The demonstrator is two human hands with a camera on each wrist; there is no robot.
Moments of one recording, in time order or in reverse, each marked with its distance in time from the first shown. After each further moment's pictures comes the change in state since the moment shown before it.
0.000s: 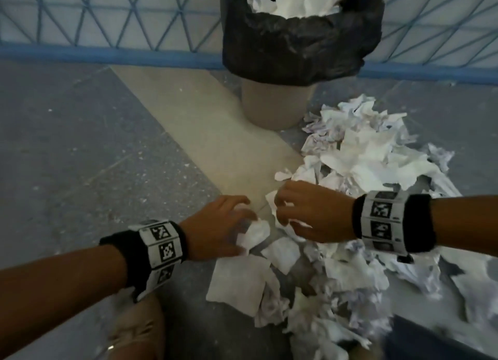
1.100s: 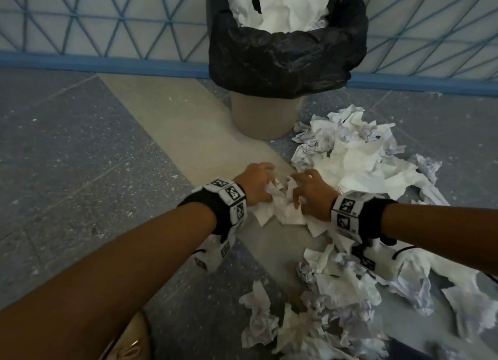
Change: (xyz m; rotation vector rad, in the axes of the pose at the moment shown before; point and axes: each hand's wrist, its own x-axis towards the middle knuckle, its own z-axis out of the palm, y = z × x) left_hand 0.134 0.017 -0.042 -0.128 0.192 -0.033; right_hand 0.003 0.077 0.046 0.147 -0.302 0.648
